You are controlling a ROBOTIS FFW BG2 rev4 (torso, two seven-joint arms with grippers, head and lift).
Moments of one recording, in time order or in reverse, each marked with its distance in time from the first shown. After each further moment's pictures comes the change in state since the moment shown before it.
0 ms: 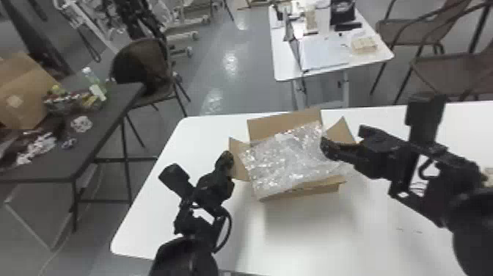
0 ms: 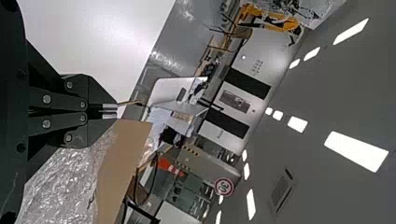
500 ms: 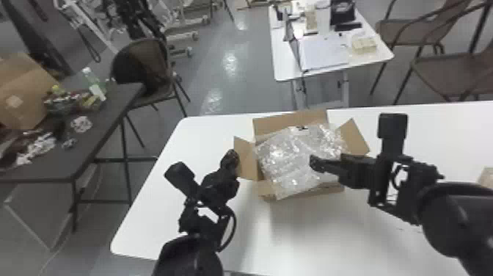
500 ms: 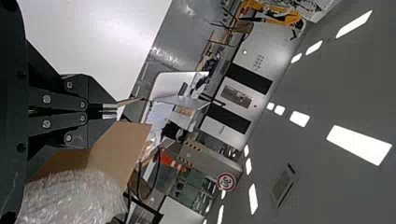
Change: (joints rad) left arm -0.010 -0.003 -0.022 0.007 -0.013 -0.003 0.000; right arm -0.165 0.046 0.046 0.354 -0.159 0.087 -0.029
